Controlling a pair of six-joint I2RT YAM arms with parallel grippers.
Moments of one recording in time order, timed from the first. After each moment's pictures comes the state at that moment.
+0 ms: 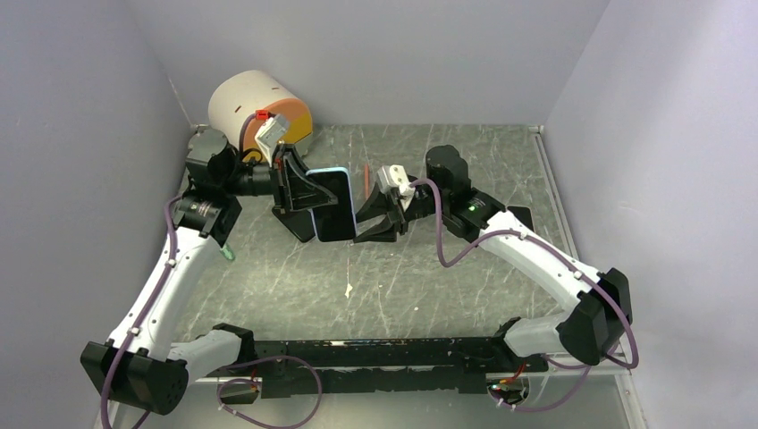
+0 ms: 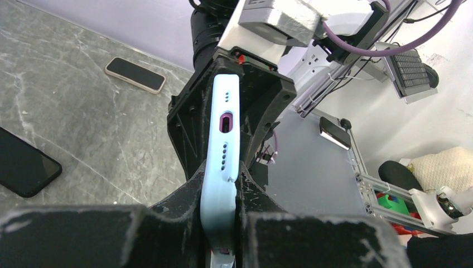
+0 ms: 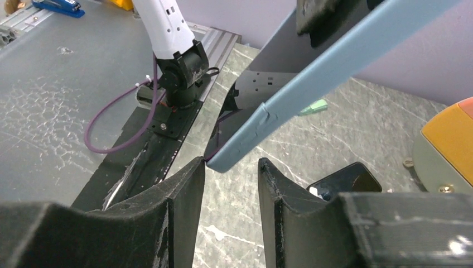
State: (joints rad) left arm -0.26 1.10 1.17 -0.01 1.26 -0.49; right arm 0.69 1.33 1.14 -0.03 -1.16 -0.33
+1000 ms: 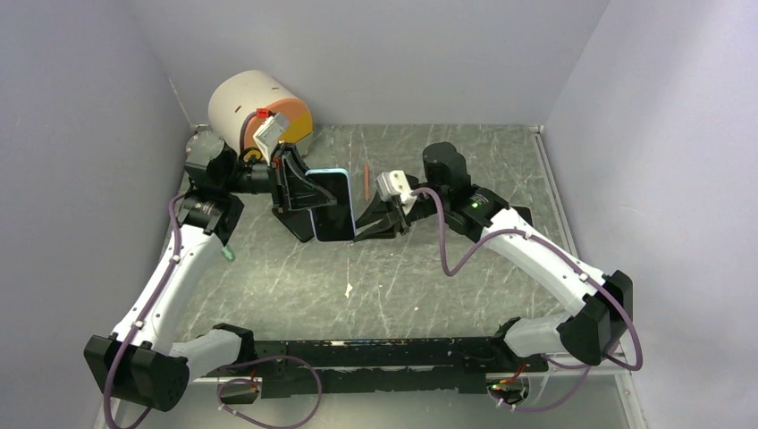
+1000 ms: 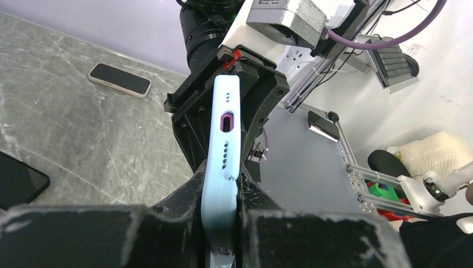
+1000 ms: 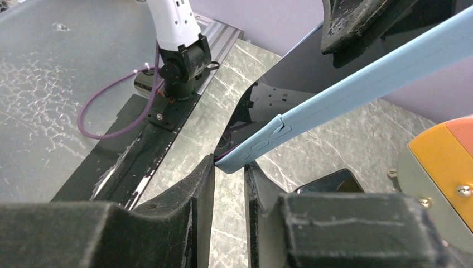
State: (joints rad) left arm -0.26 1.11 1.14 0.15 1.33 -0.59; right arm 0.70 1.33 1.21 -0.19 -1.17 -0.50
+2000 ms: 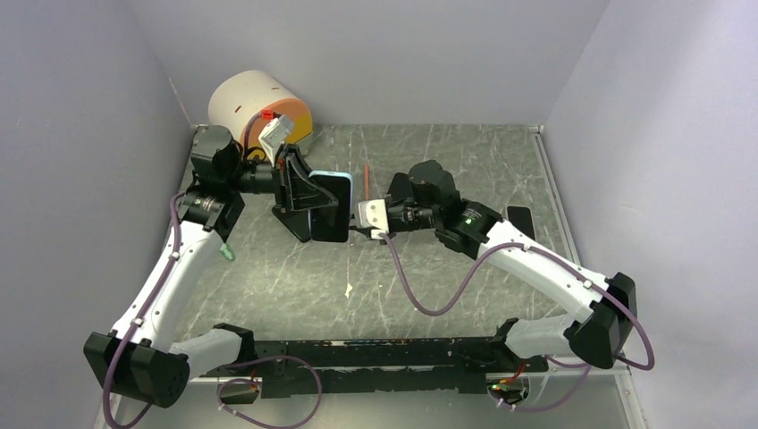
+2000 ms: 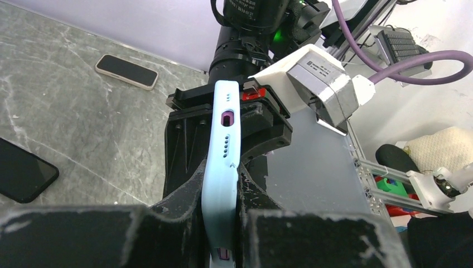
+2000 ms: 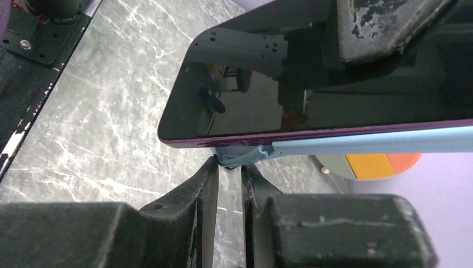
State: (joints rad) left arm -0.27 1.13 1.18 0.00 1.33 -0.45; right arm 0.84 1.29 1.18 -0.23 -0.67 -0.84
